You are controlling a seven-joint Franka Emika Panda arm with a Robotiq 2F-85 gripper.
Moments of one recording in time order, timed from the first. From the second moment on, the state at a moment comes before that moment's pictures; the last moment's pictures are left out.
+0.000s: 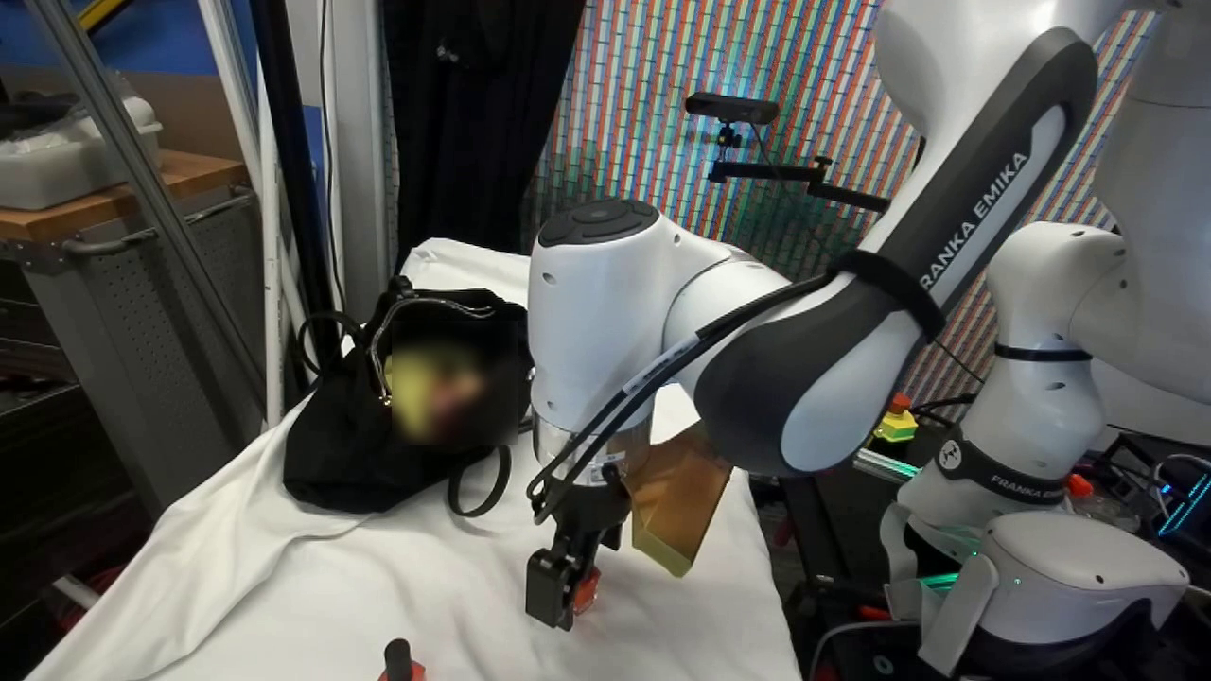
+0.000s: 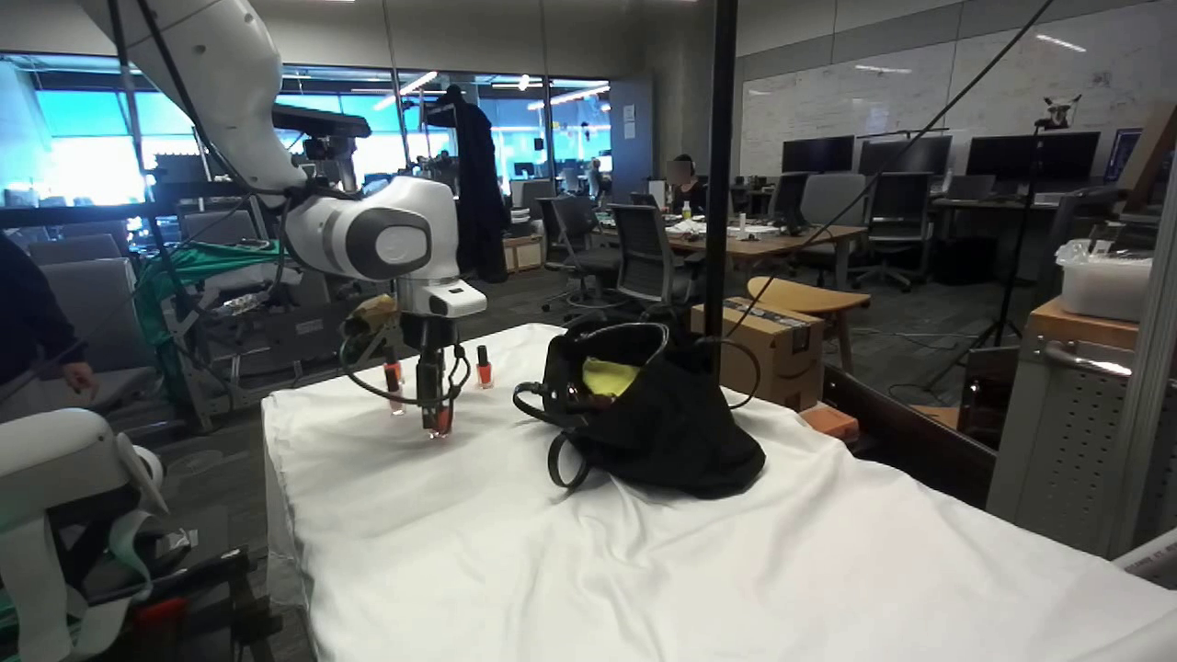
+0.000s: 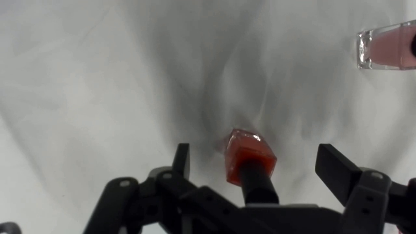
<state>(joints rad) 0.34 0.33 0.08 -2.23 0.00 2.48 0.77</state>
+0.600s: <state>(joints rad) 0.34 0.32 0.10 -2.28 0.00 2.59 0.74</state>
